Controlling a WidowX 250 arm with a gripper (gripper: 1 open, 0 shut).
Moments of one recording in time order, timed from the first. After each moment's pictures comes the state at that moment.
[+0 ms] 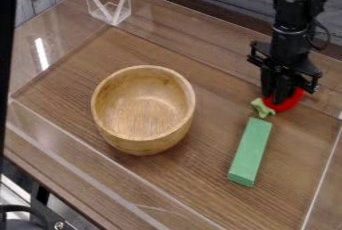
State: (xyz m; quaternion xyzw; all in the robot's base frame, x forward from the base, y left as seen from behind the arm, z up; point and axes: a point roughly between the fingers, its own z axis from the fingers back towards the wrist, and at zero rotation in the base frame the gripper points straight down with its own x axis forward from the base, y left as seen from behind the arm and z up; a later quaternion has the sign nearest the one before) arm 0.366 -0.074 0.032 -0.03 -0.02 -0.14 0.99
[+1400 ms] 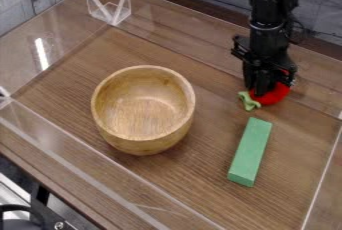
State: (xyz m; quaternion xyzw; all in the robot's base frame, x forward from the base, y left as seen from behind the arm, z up) arm 0.368 -0.040 0.028 -0.02 -0.05 -0.15 0.99
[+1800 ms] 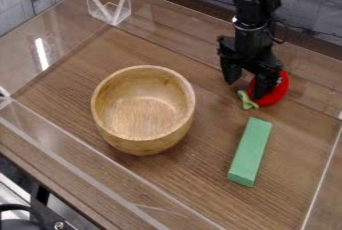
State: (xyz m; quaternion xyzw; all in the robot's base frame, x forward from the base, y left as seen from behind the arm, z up) arm 0.361 -0.025 0.026 -0.02 -0.05 -0.11 0.99
